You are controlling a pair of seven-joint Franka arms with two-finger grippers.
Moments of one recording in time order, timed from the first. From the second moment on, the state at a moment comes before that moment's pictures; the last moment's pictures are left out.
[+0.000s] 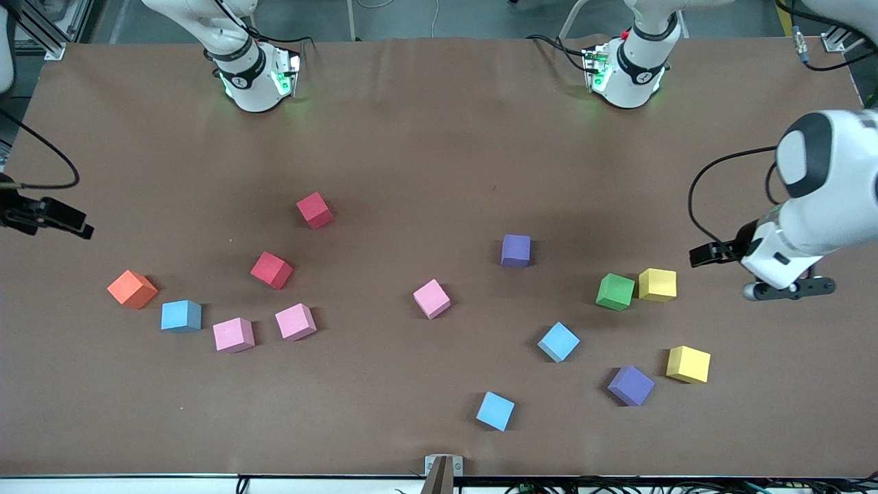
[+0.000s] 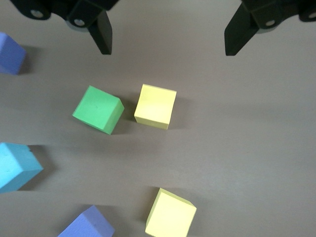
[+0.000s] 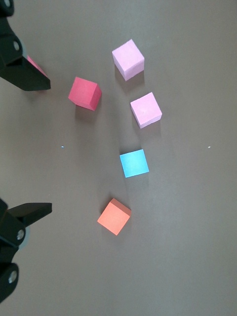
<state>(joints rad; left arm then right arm) 0.02 0.25 -0.06 -1.82 0.00 2.00 -0.11 -0.09 0.15 -0.04 -1.57 0.03 1.72 -0.04</state>
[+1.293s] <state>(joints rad) 0.00 0.52 -0.06 -1.94 0.12 2.38 -0.10 0.05 0.56 -0.02 -1.57 0.03 2.12 -0.11</state>
